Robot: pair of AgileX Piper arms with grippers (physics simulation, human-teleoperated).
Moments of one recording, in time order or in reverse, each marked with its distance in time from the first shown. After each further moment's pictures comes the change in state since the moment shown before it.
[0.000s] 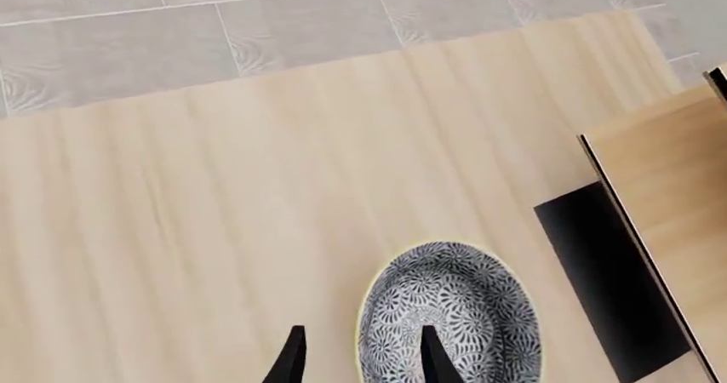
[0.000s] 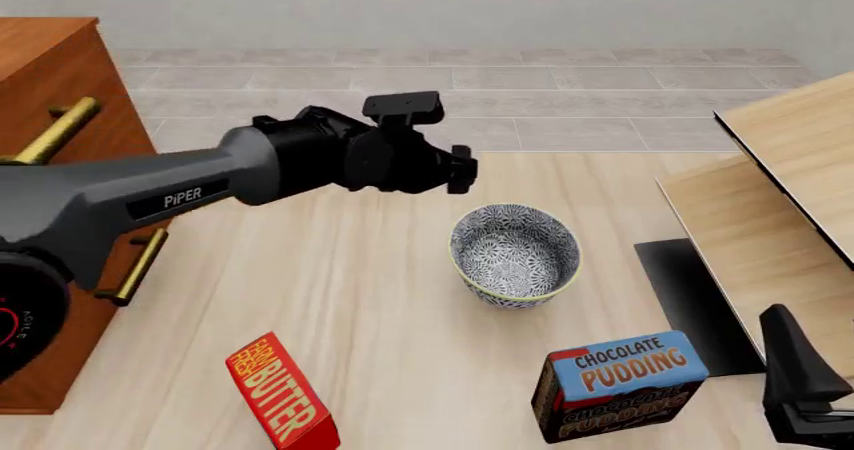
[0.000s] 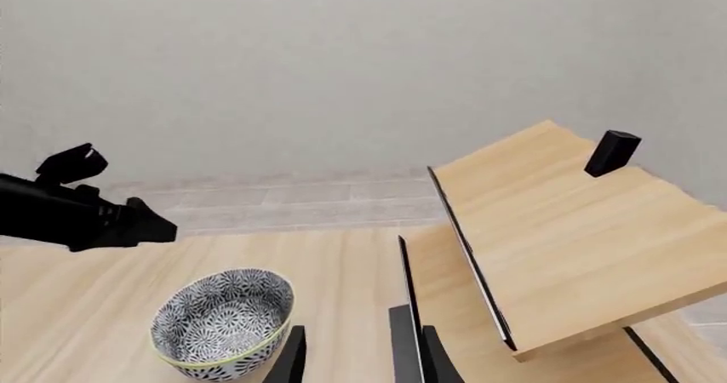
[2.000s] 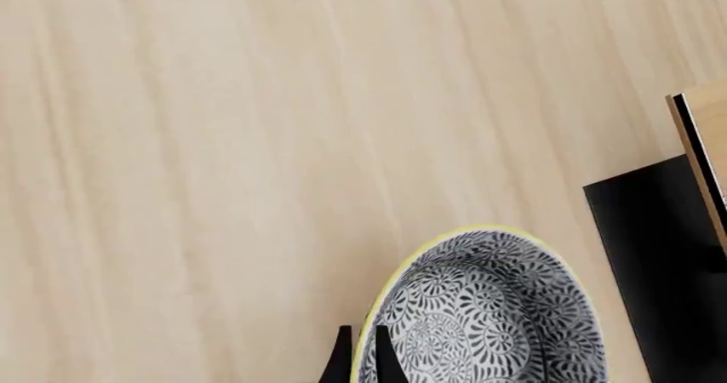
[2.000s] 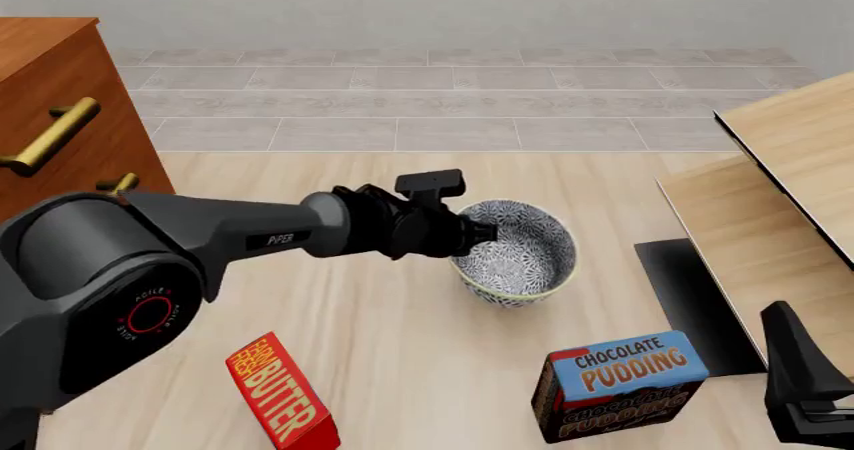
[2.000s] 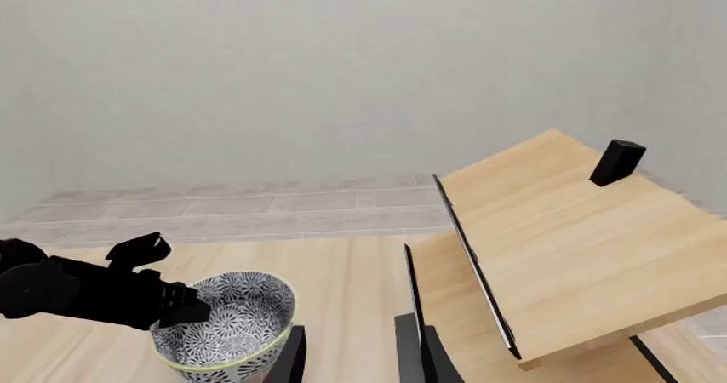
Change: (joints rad) left arm -0.054 0.226 0.031 -0.160 -0.156; right arm 0.015 0.000 -0.006 -0.015 0.003
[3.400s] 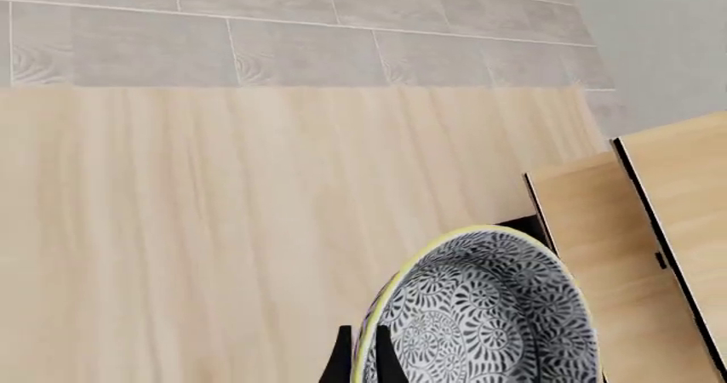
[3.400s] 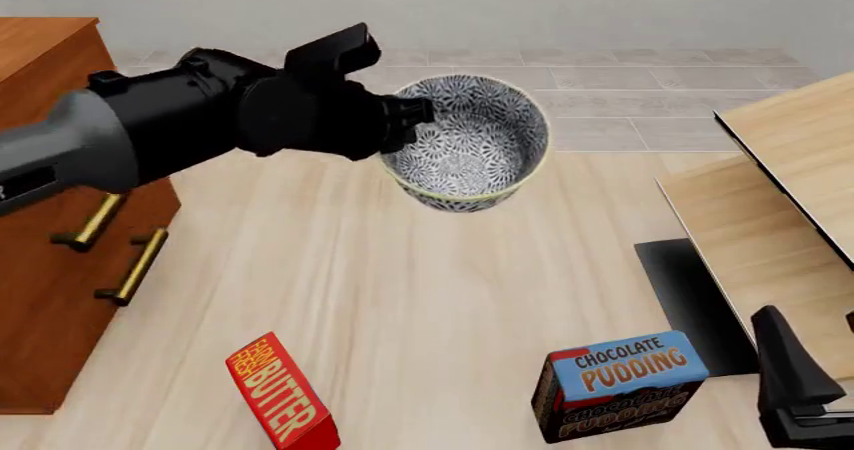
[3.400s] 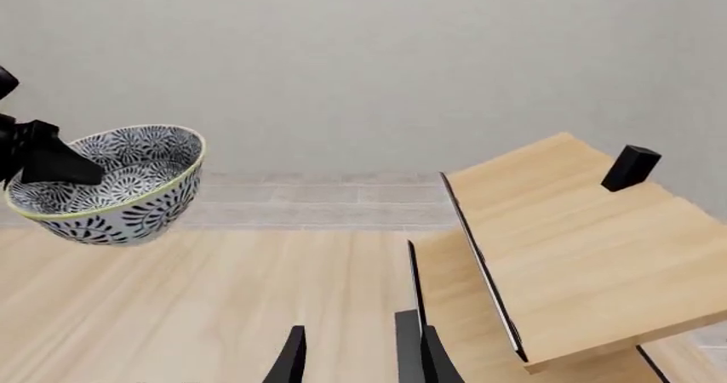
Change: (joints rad) left arm 0.085 -0.521 0.088 0.259 -0.011; right arm 0.026 0.000 0.006 0.006 -0.043
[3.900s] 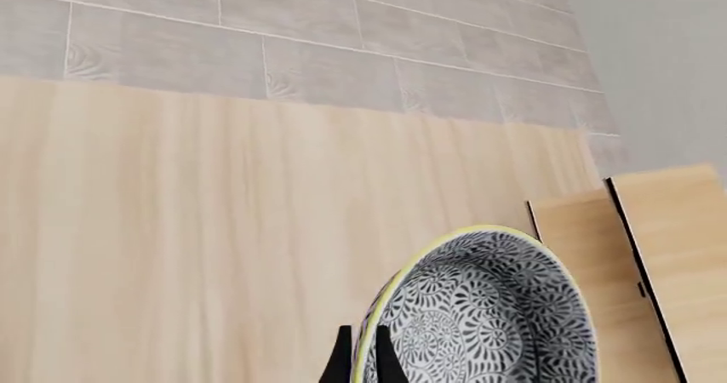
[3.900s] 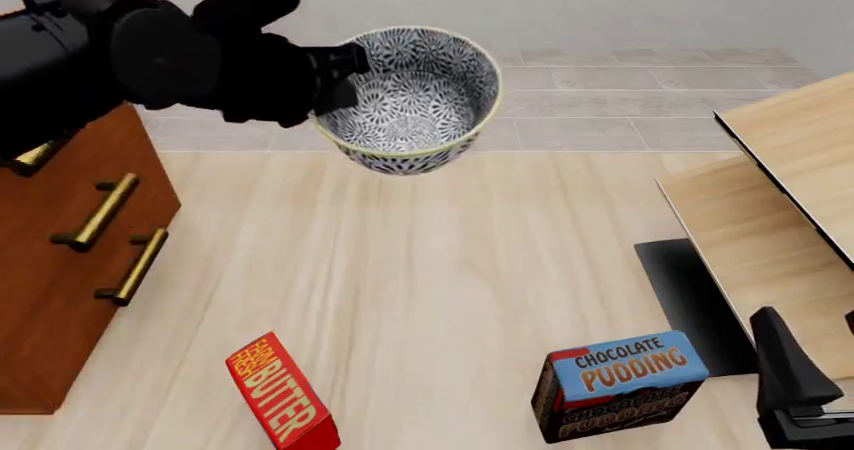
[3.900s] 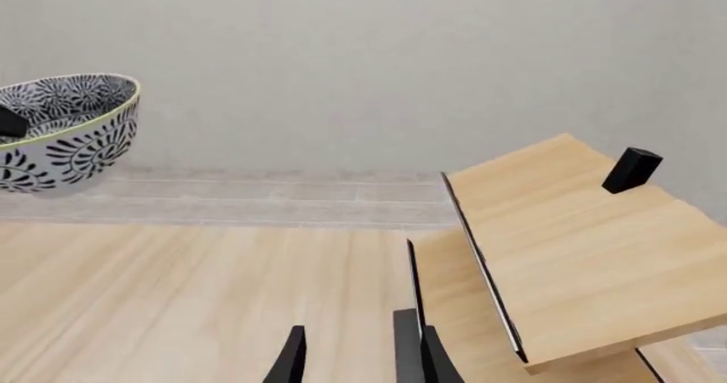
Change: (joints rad) left arm 0.088 -0.162 -0.010 0.155 -0.031; right arm 0.003 0.000 -0.001 0.006 -0.015
